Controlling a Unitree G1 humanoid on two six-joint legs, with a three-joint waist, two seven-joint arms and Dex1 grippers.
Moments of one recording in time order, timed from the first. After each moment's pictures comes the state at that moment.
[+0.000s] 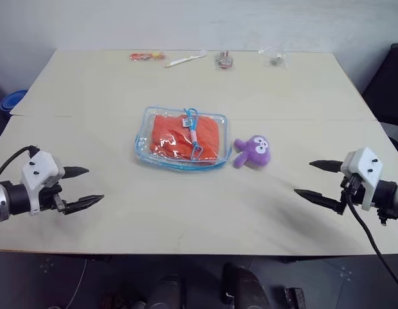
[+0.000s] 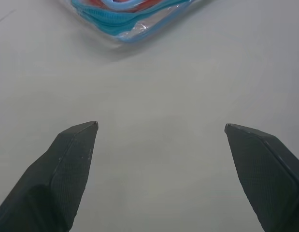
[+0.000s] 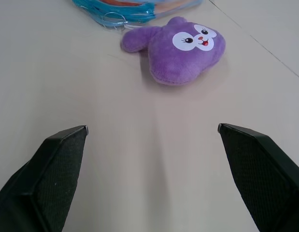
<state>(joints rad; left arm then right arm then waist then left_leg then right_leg) -0.01 1.02 0.42 -0.06 -0.40 0.37 -1.06 -0.05 -0.96 -0.32 -0.19 0.45 0.38 1.04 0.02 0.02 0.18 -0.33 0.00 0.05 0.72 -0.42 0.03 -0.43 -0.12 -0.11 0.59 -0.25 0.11</state>
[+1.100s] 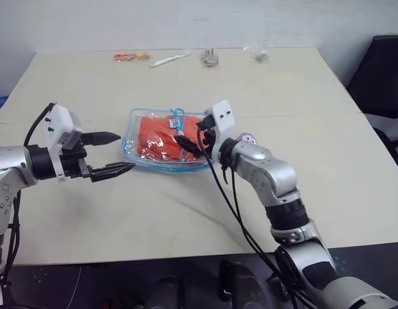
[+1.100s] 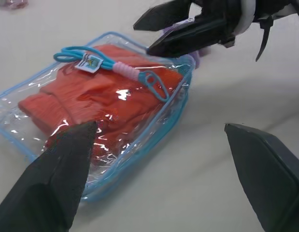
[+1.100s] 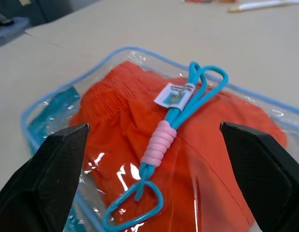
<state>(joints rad) -0.34 1.00 0.30 -0.18 -0.60 0.62 -1.00 -0.81 -0.06 0.15 0.17 0.31 0.65 0.34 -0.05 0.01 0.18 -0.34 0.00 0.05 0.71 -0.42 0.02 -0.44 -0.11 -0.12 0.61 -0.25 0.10</state>
